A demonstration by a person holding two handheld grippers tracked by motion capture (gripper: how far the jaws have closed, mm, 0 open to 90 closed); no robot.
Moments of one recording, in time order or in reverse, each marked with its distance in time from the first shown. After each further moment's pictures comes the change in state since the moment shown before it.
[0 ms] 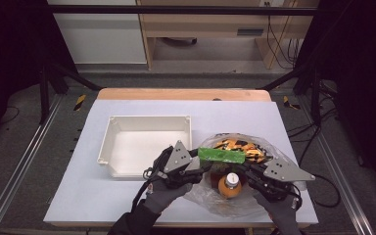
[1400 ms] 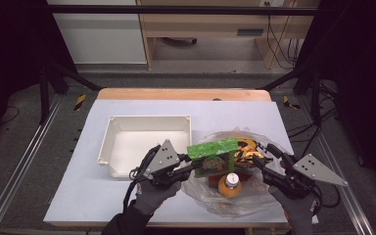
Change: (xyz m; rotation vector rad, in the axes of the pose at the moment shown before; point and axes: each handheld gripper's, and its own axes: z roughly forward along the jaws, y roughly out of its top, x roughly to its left) left arm 0.004 0.016 -0.039 -0.063 -0.054 0.003; right arm -0.023 0.005 -0.035 -0.140 -0.222 0.123
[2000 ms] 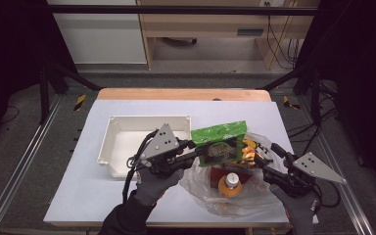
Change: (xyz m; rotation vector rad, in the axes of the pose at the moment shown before) left arm 0.002 0.044 -0.005 -0.073 -0.030 -0.015; right arm -0.007 -0.005 0.003 0.034 -0.057 0.019
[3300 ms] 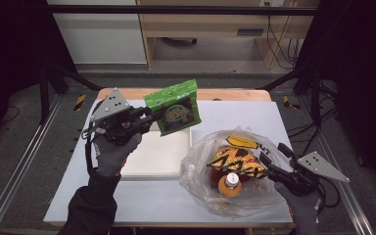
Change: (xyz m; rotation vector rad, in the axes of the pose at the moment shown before) left arm 0.082 0.027 -0.065 -0.002 0.211 -0.038; right arm -0.014 -0.006 -0.001 0.027 -0.069 0.025
